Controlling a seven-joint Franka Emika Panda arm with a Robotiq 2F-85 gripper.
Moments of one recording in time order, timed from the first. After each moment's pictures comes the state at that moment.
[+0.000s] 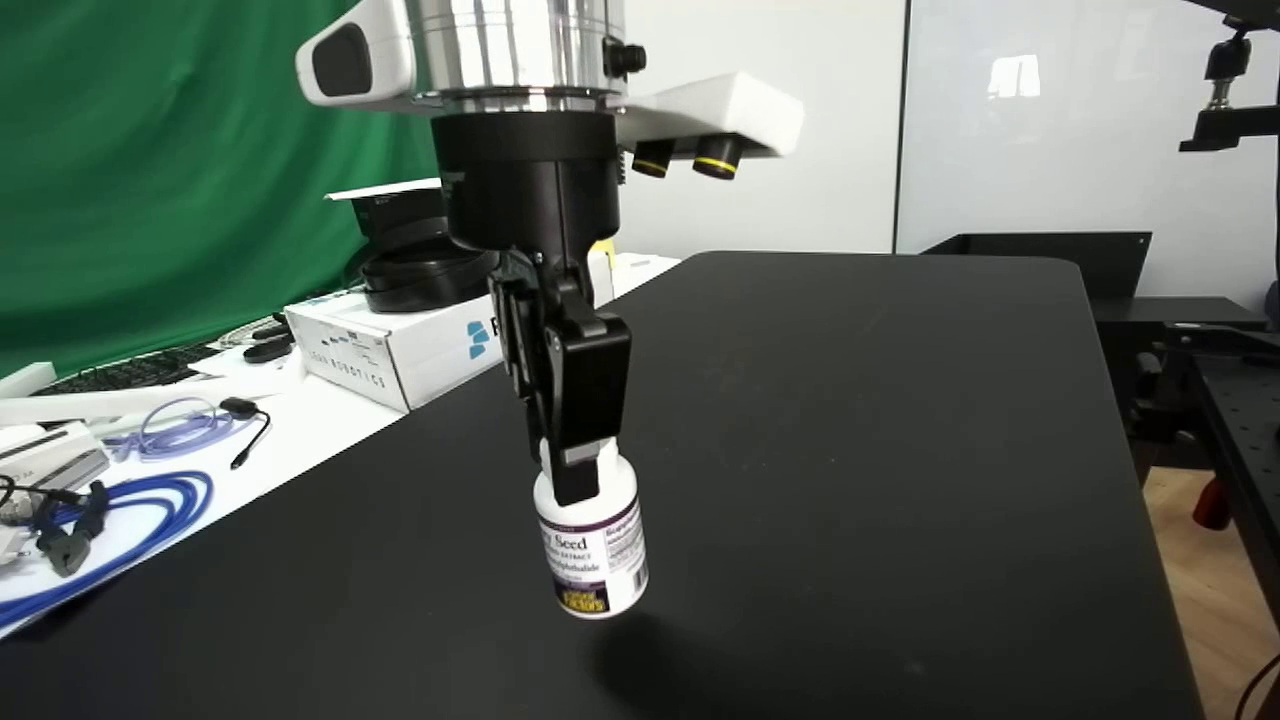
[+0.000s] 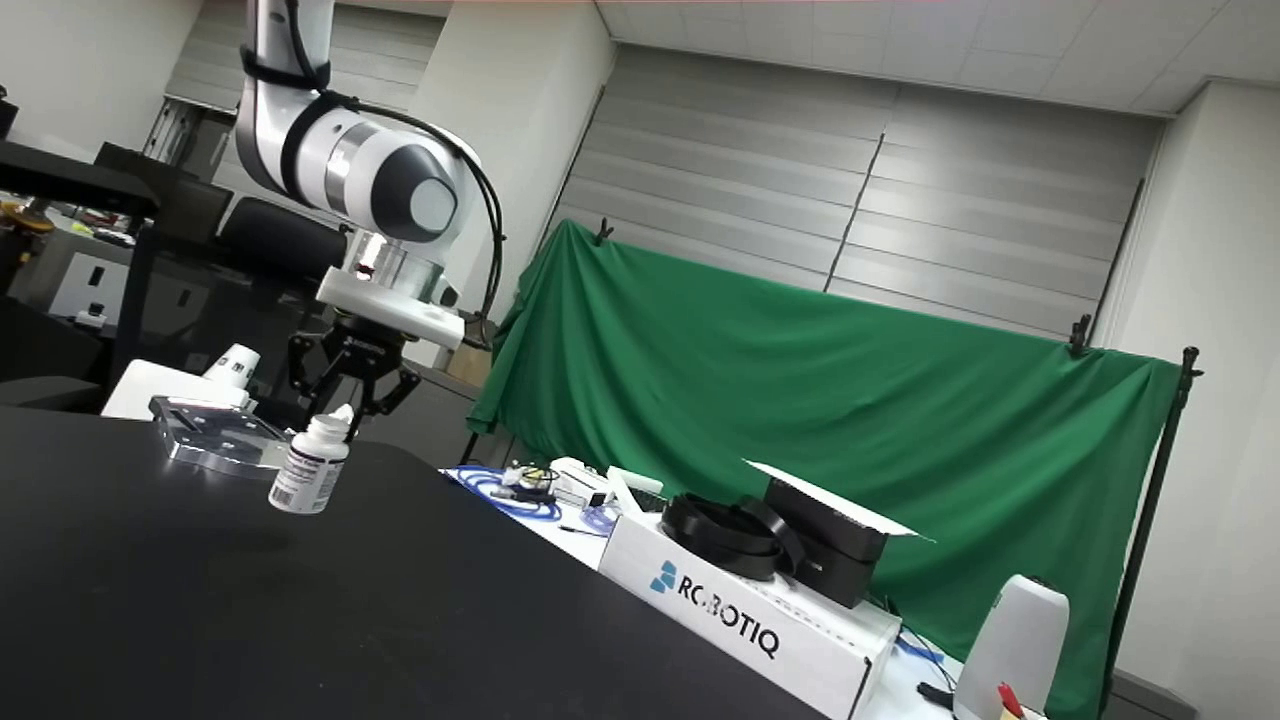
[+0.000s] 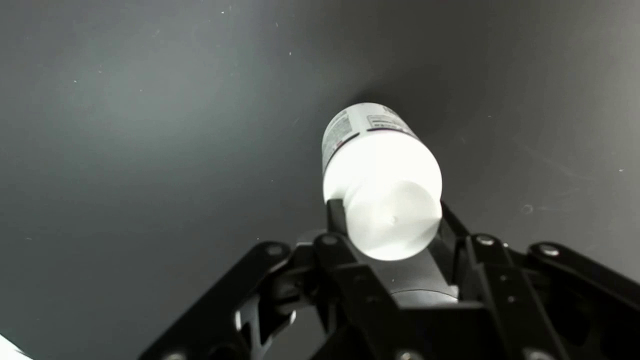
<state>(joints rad) 0.14 0.28 0.31 -2.21 -0.02 2.59 -0.60</state>
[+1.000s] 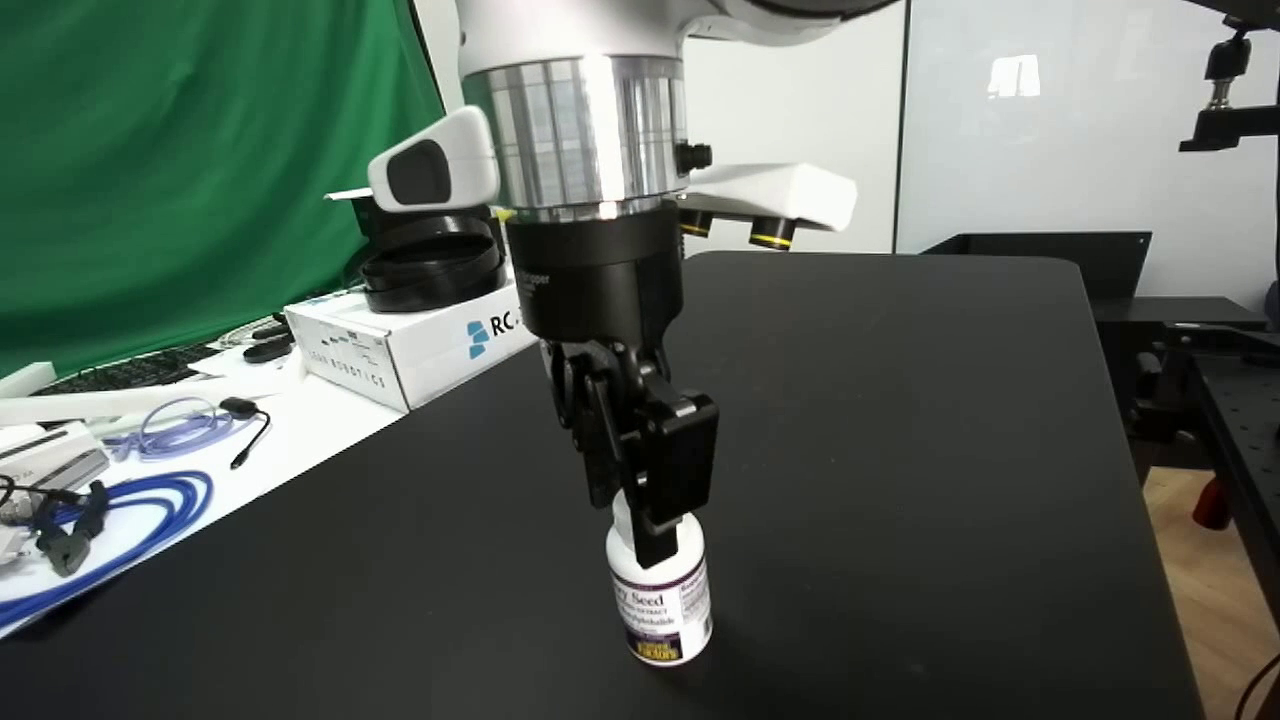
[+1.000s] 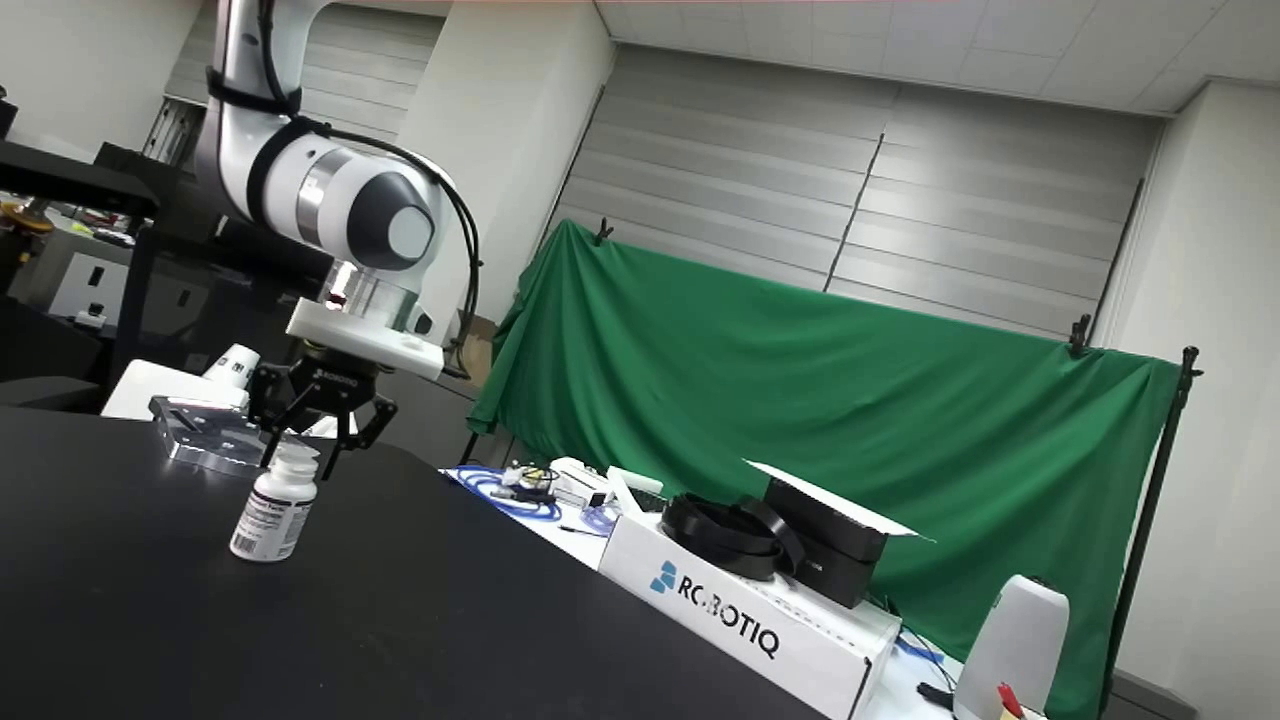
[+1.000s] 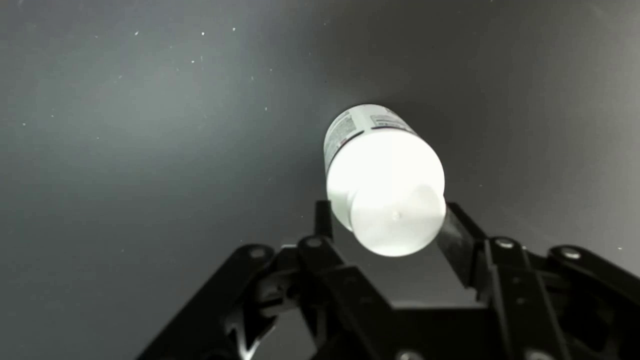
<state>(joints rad) 0.16 0.32 0.29 -2.28 -0.10 2.63 -0.59</state>
